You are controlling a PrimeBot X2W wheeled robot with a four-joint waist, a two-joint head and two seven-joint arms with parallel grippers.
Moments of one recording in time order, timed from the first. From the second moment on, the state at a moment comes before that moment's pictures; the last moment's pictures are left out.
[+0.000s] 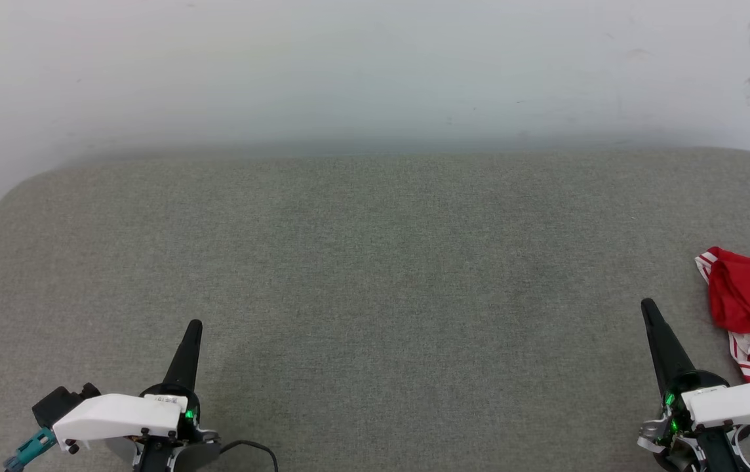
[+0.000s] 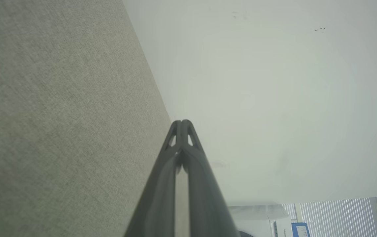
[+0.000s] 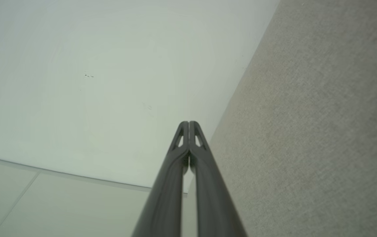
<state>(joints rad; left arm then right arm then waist) -0.08 0.07 0.06 0.23 -1.39 -0.11 0.05 -0.06 -0.08 -0.06 0.18 1.40 0.13 0.07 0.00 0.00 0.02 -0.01</state>
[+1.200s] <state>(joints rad) -0.10 0.05 0.11 0.25 -1.62 -0.13 0.11 -0.10 -0.08 -0.08 0.24 1.64 0.13 0.09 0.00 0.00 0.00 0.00</state>
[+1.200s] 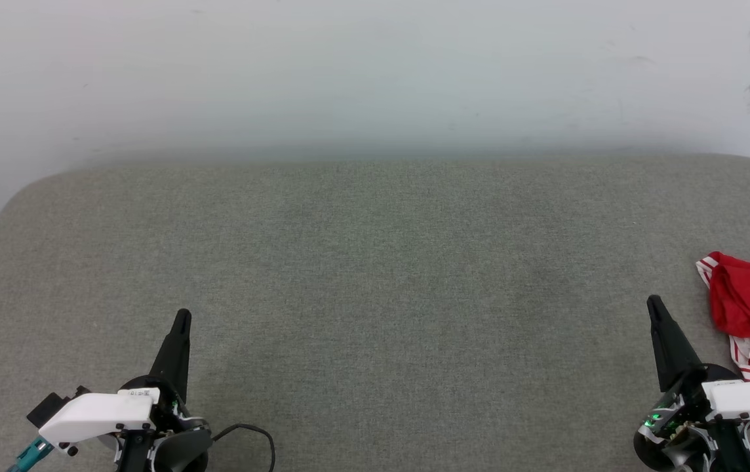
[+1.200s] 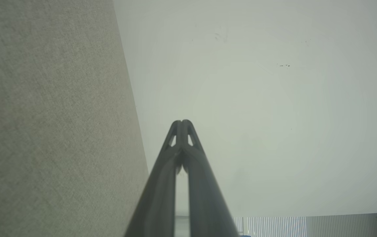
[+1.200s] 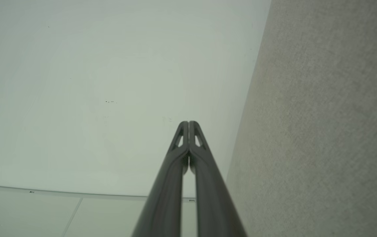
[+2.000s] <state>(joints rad) -0.10 0.05 0.11 0.25 -1.62 -0.13 0.11 -0.10 -0.07 -0.09 0.25 1.64 0.13 0.09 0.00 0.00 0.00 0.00</state>
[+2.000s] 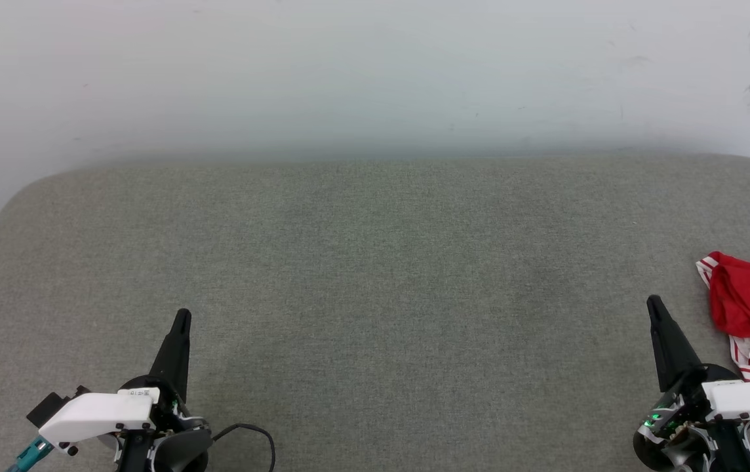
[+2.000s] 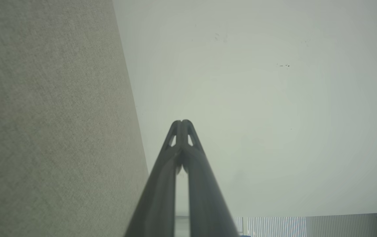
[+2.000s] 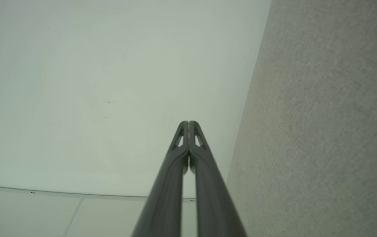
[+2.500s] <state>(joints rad) -0.10 0.05 0.11 0.25 -1.61 -0.13 0.11 -0.10 -0.07 -0.09 0.25 1.63 0.13 0.10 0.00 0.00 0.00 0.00</state>
